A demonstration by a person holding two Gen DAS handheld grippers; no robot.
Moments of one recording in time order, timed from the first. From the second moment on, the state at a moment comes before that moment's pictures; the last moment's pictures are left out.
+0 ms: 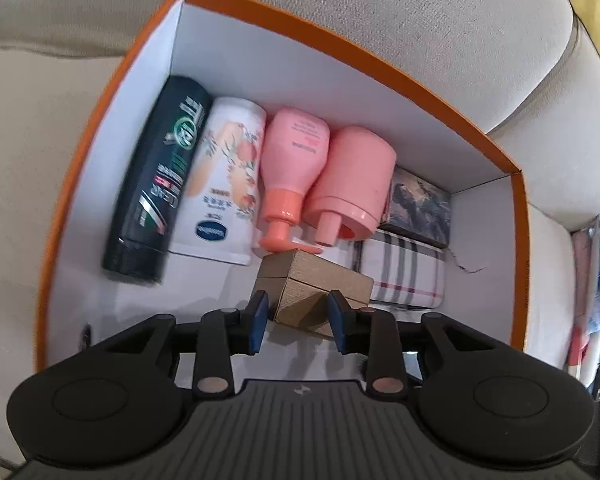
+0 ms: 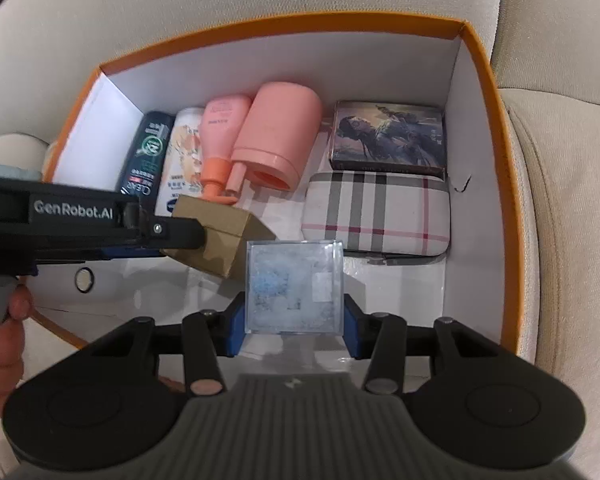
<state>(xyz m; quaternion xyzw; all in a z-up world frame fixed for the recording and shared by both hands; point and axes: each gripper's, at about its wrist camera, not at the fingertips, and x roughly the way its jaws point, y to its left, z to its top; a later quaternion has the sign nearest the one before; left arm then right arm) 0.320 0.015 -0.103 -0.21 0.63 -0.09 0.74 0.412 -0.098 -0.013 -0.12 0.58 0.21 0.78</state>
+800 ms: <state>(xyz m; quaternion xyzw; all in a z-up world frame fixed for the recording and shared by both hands) 0.307 0.017 -0.091 -0.21 0.60 -0.12 0.76 0.424 -0.089 -0.027 -0.11 0.60 0.13 0.78</state>
